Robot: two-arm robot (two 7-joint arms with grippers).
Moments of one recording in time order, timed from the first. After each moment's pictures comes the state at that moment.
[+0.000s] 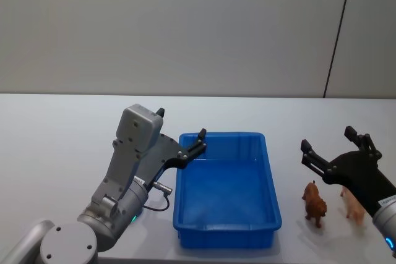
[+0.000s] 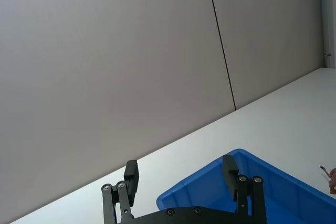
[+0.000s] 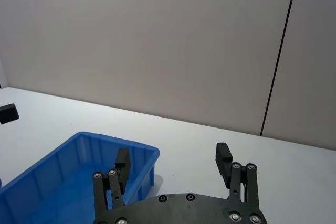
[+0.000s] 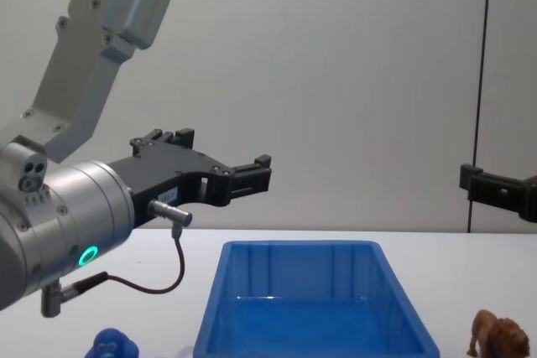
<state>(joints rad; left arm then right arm) -0.24 0.38 0.45 -1.63 -0.20 0.01 -0.01 -0.01 0.34 -0.23 -1.77 0.29 0.03 0.07</state>
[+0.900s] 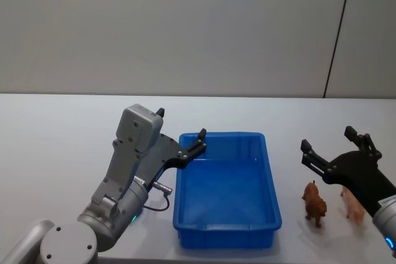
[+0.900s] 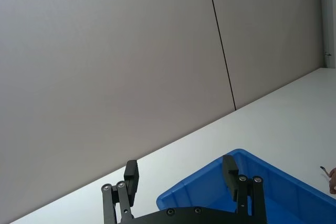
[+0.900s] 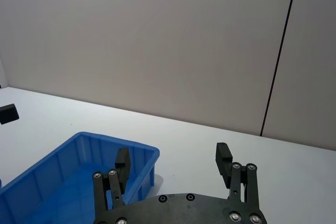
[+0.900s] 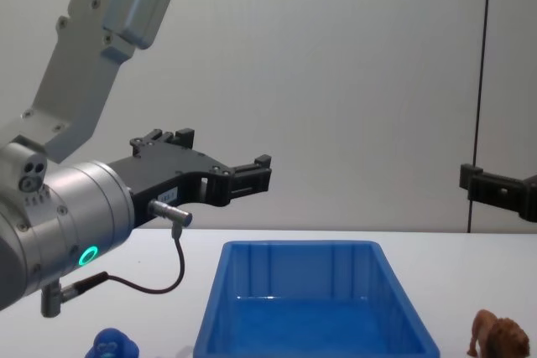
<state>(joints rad) -0.24 0.38 0.45 -1.63 -0.20 0.01 -0.01 -0.01 0.34 -0.23 -1.77 0.29 0.03 0.07</state>
